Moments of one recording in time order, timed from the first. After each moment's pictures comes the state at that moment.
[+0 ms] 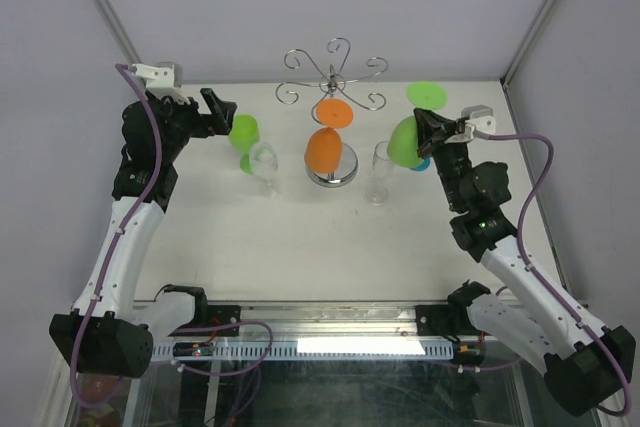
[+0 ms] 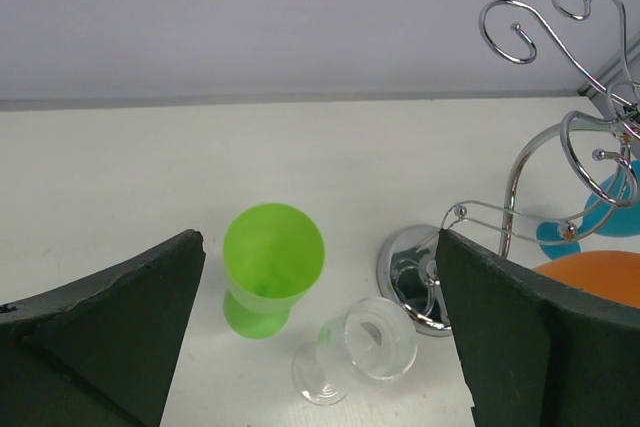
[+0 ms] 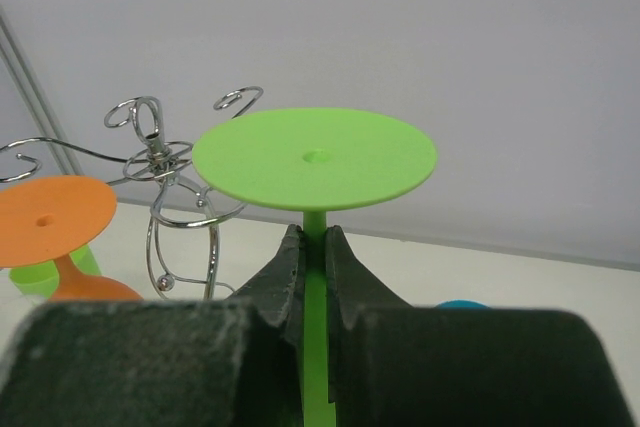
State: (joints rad) left arm -0.08 1.06 1.06 -0.09 0.21 -0.22; right arm 0.49 0.83 0.68 0.48 0.19 0.02
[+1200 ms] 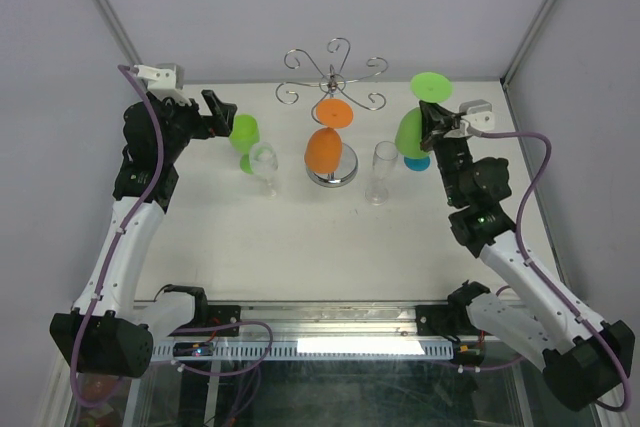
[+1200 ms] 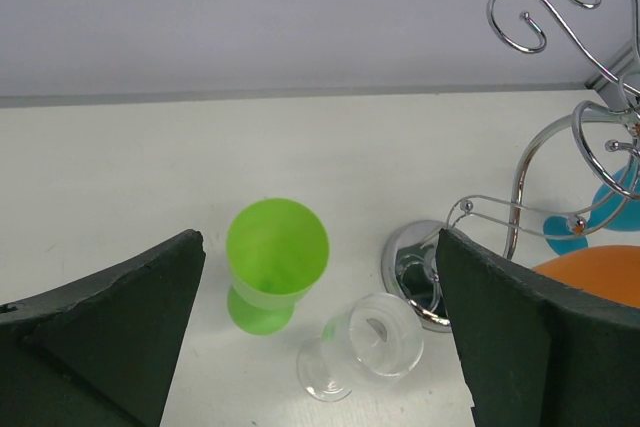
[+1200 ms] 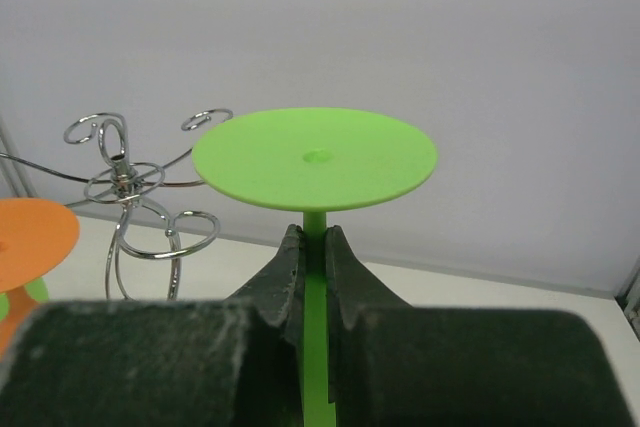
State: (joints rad) left arm -0.08 1.06 1.05 -0.09 0.21 -0.21; right arm 0.48 0.85 0.72 0.50 0.22 -0.08
